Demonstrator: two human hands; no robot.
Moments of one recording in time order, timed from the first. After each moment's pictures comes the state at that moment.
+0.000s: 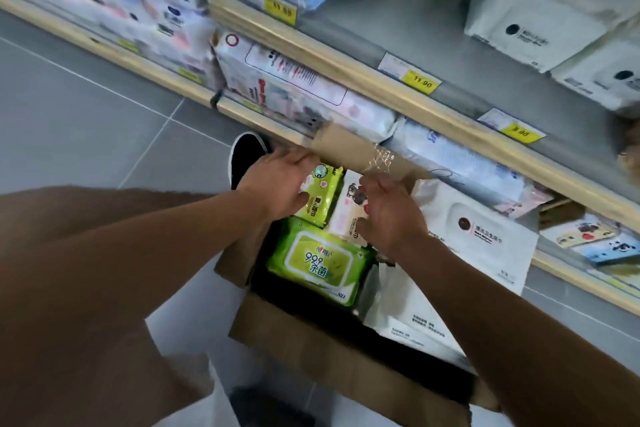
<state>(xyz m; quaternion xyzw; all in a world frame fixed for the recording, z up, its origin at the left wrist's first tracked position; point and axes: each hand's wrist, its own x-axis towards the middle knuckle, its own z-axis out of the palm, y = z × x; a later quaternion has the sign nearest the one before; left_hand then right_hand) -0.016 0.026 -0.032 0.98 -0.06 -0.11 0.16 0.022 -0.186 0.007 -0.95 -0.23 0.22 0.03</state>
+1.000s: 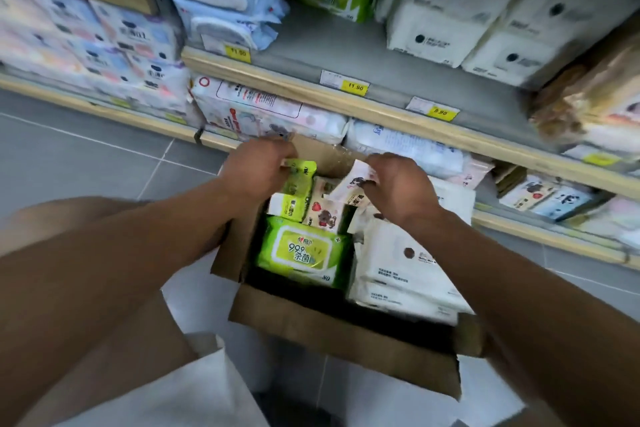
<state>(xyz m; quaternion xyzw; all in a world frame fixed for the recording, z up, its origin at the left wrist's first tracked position) -0.033 -0.004 0.066 0.97 -0.05 0.02 0.22 -0.002 -0.243 0.092 -0.97 -0.21 0.06 0.12</state>
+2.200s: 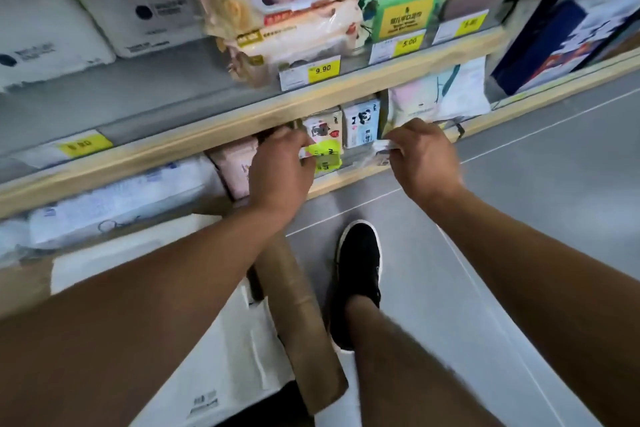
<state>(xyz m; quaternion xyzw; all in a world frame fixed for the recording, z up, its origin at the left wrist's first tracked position) 0.097 -0.489 -0.001 0.93 -0.19 0.05 0.32 0.037 -0.695 -0.007 -0.97 0.10 -0.15 0.14</state>
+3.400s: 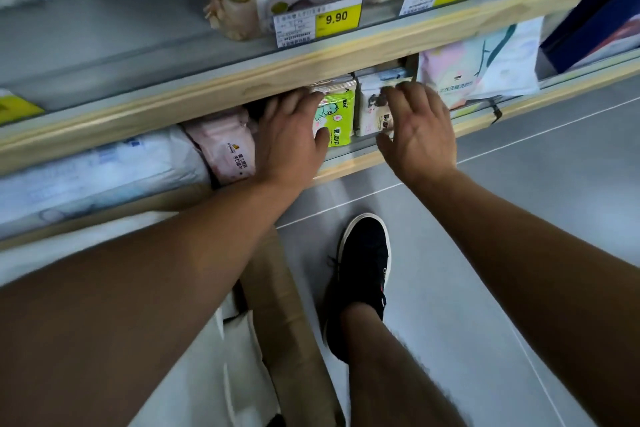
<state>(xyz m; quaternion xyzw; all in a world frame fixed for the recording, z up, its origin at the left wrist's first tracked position) 0.147 -0.515 -0.078 0.94 -0.22 0.10 0.23 0.090 -0.698 -0.075 -0.99 0.09 -0.13 0.07</state>
